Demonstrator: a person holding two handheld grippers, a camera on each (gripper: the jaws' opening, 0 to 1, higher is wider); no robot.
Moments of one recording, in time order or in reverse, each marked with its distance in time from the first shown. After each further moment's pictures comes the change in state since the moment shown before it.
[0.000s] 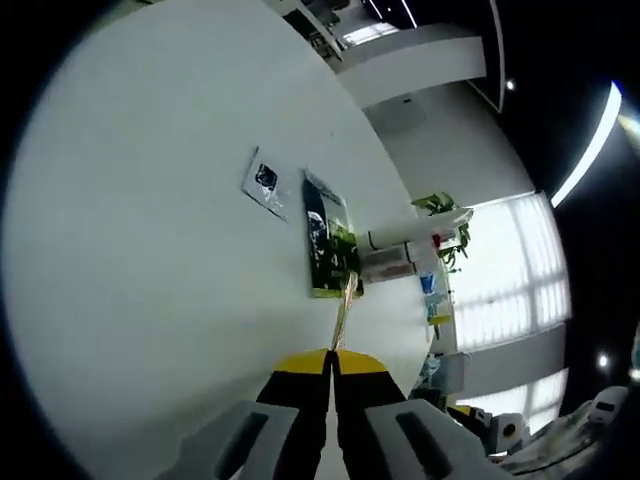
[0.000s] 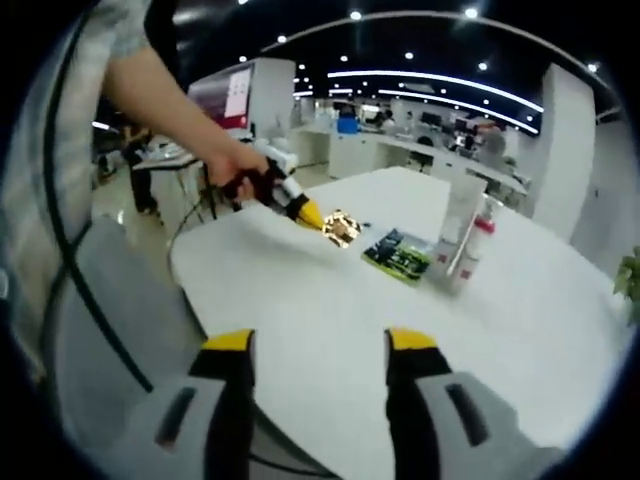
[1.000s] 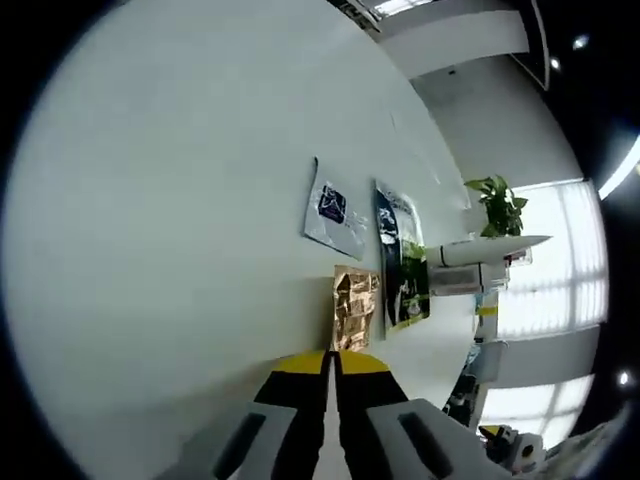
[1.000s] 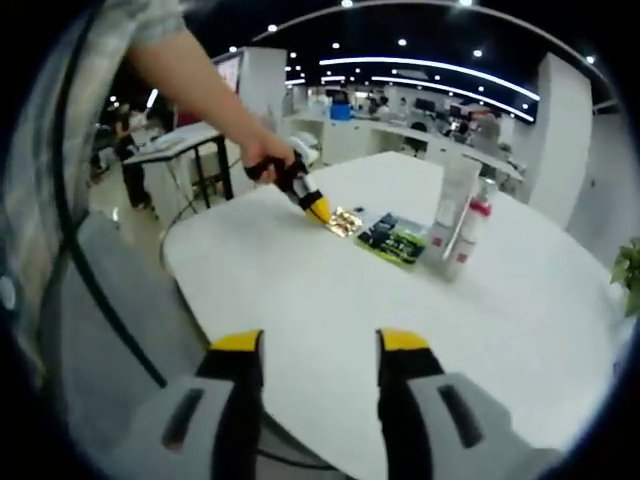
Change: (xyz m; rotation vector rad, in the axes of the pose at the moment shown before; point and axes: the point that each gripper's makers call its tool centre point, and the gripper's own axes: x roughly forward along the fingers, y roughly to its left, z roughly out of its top) left arm 0.023 0.040 0.037 -0.007 0.140 0.233; right arm 0.002 -0.005 -0.011 0.016 0.053 -0.019
